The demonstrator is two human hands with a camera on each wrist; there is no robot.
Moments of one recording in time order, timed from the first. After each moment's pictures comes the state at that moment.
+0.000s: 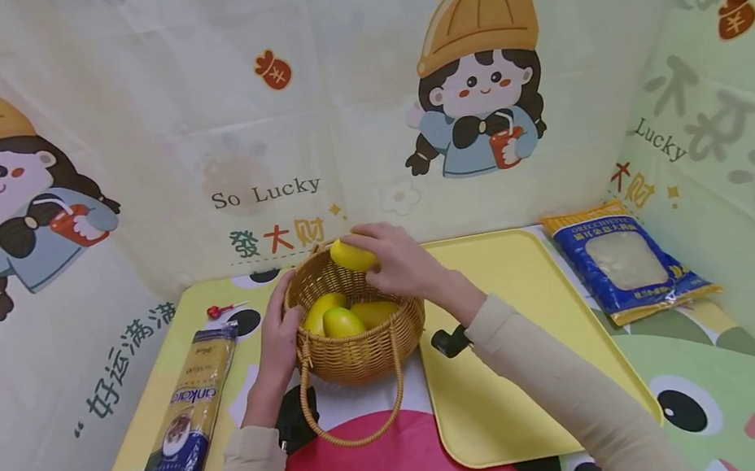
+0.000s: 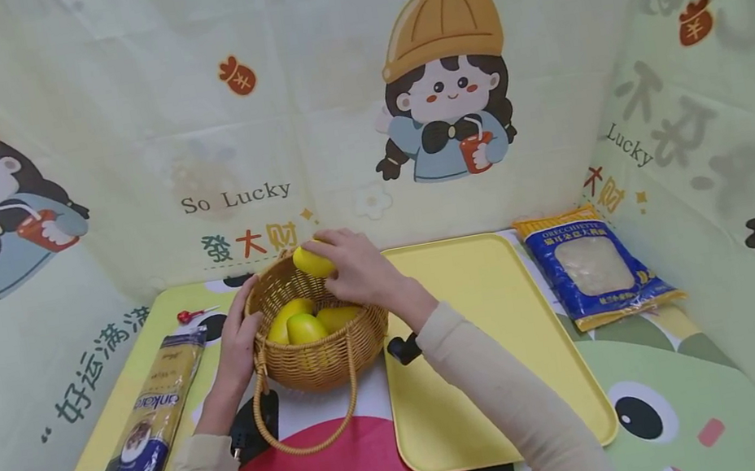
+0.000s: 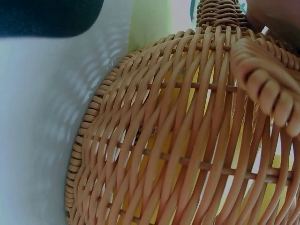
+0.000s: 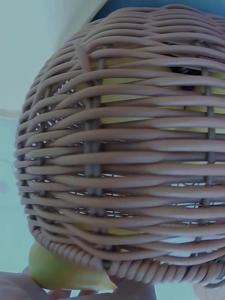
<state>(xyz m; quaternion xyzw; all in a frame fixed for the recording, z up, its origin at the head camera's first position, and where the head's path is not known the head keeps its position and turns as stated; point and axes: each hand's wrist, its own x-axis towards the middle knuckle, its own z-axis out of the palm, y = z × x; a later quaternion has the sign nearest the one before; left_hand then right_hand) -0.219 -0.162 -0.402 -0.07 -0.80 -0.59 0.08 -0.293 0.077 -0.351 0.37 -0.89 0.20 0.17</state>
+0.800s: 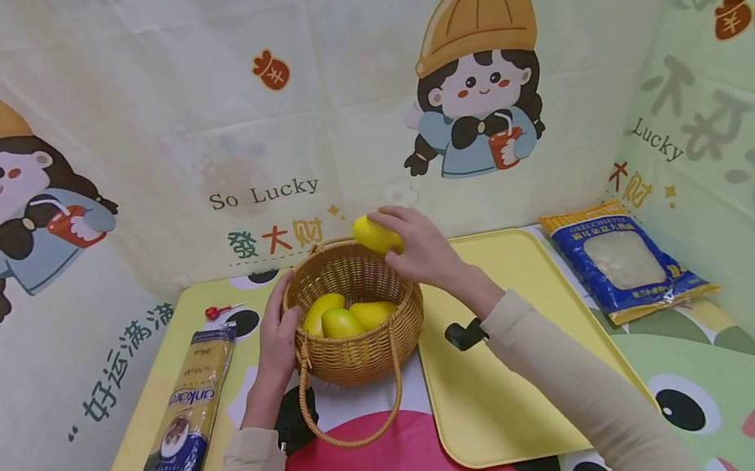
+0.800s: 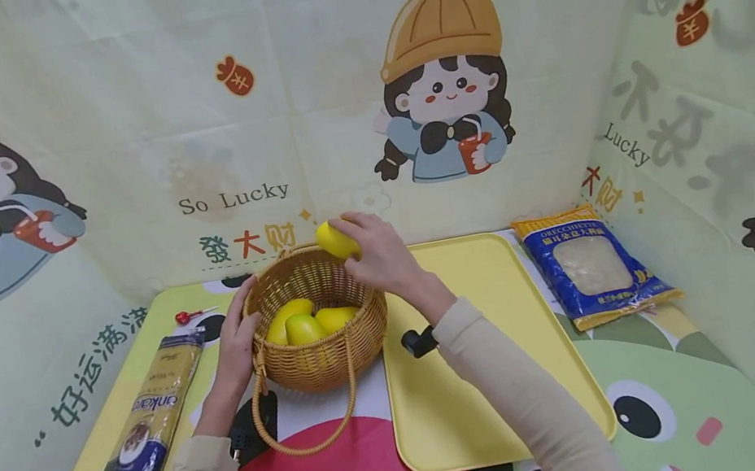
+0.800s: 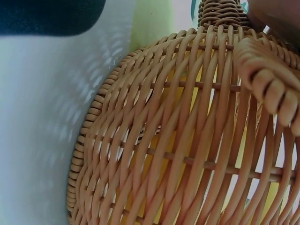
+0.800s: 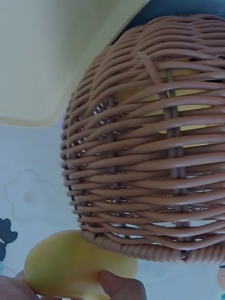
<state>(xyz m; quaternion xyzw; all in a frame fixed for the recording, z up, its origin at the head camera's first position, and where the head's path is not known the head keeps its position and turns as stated) -0.218 -0.161 -0.400 -0.08 -0.79 -0.60 0.09 -0.301 0.106 -0.351 0.30 -0.89 0.27 0.23</state>
